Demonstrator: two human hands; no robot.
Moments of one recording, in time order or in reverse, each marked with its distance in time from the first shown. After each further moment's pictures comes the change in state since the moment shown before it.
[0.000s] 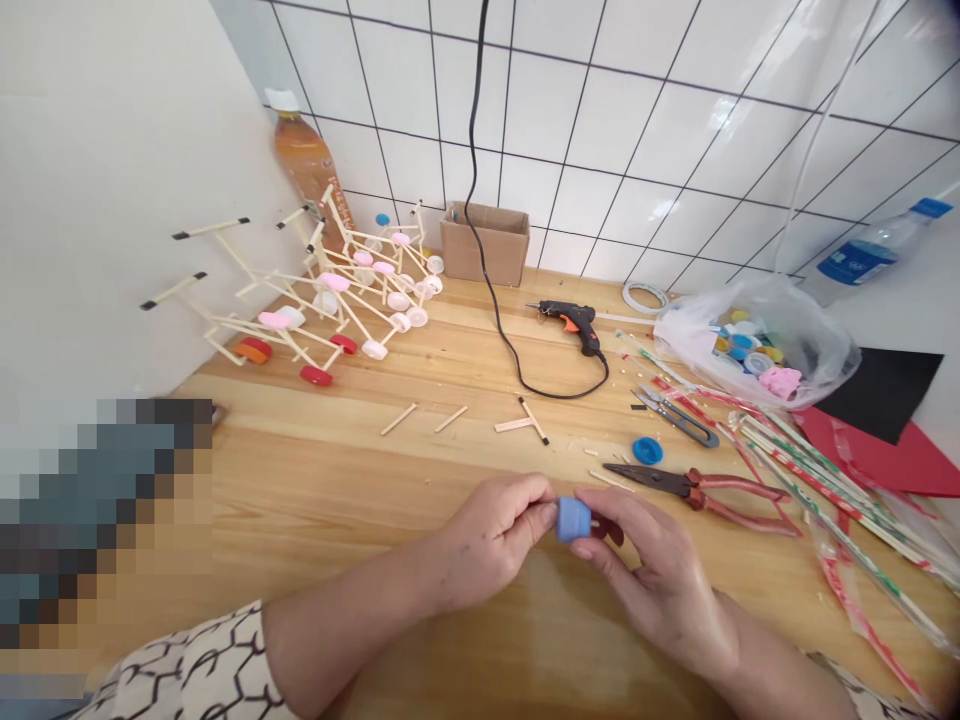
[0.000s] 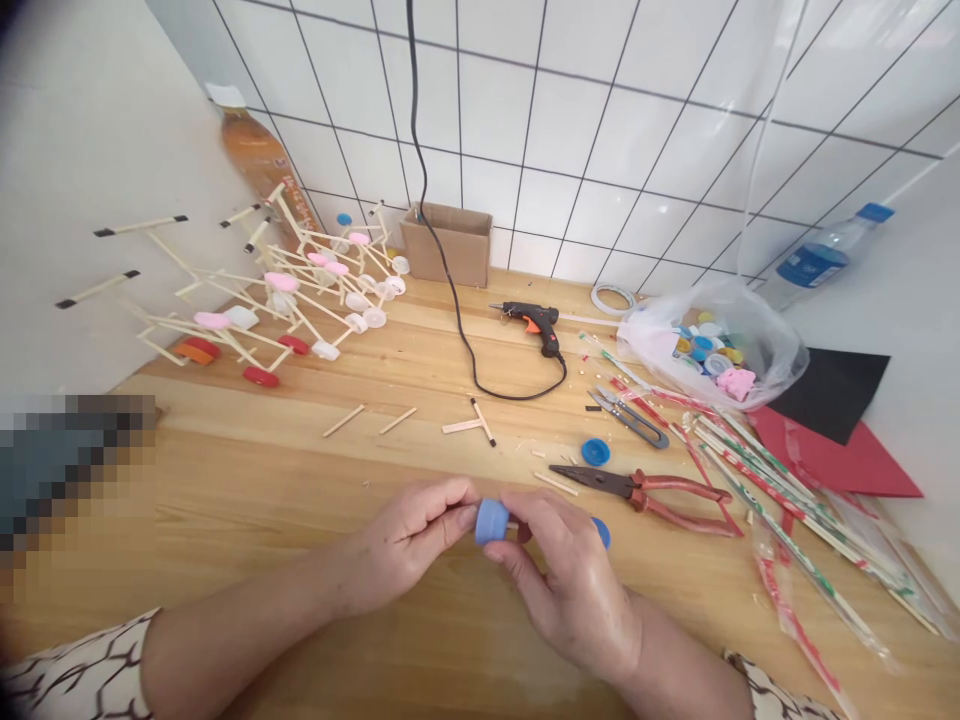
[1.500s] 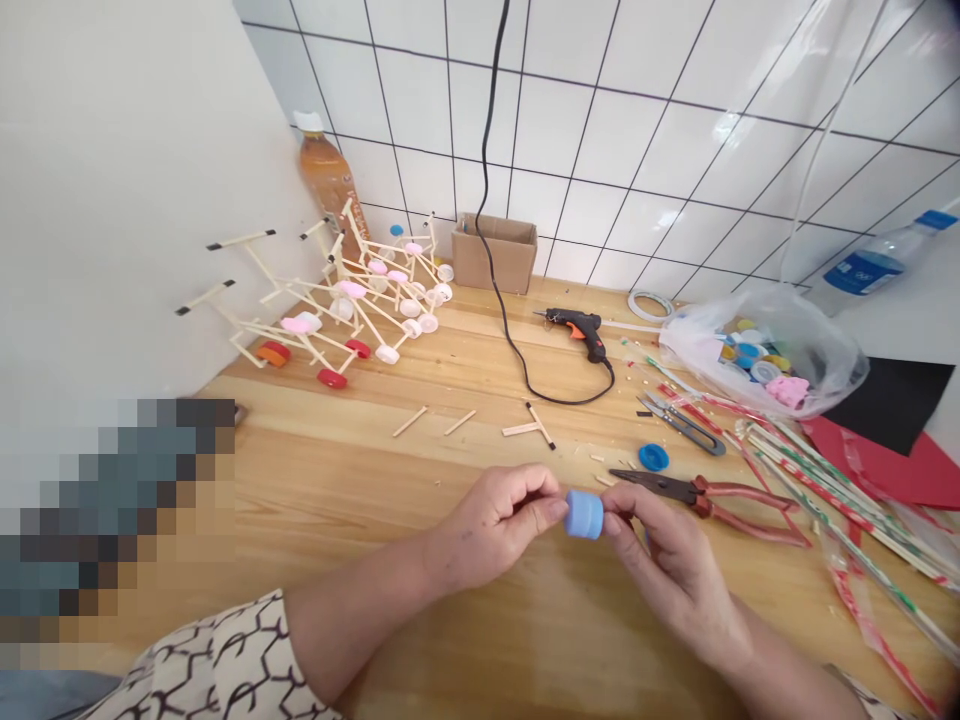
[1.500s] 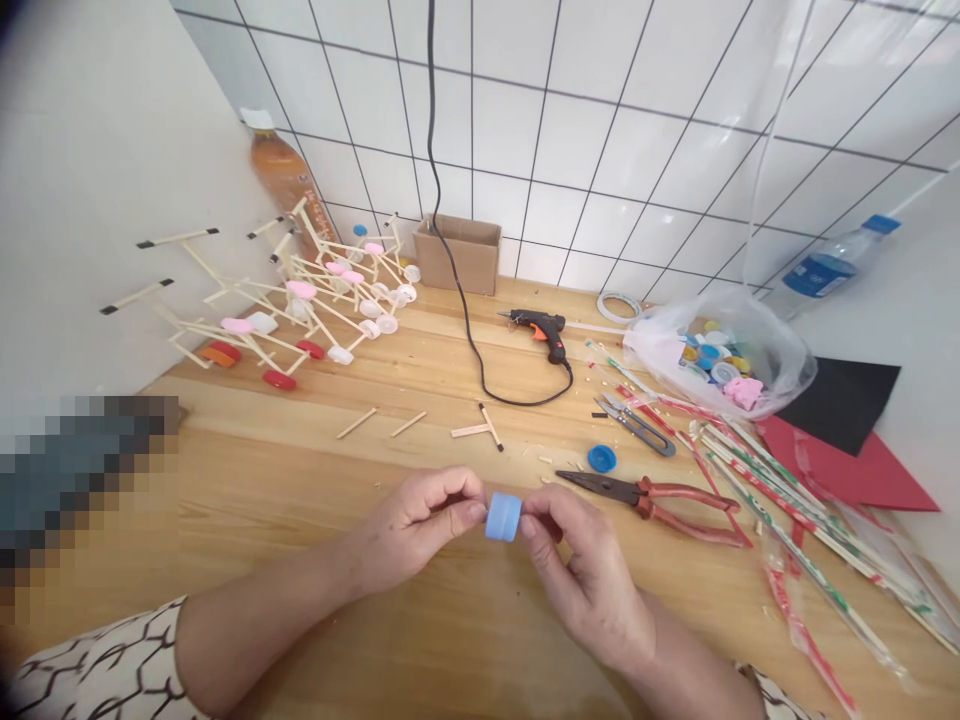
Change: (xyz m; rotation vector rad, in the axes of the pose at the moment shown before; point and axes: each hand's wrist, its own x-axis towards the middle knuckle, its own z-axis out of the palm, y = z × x) left_hand 0.005 -0.008 -0.004 -0.136 0.058 0.072; right_hand 0.005 0.001 -0.009 0.209 -0.083 0.180
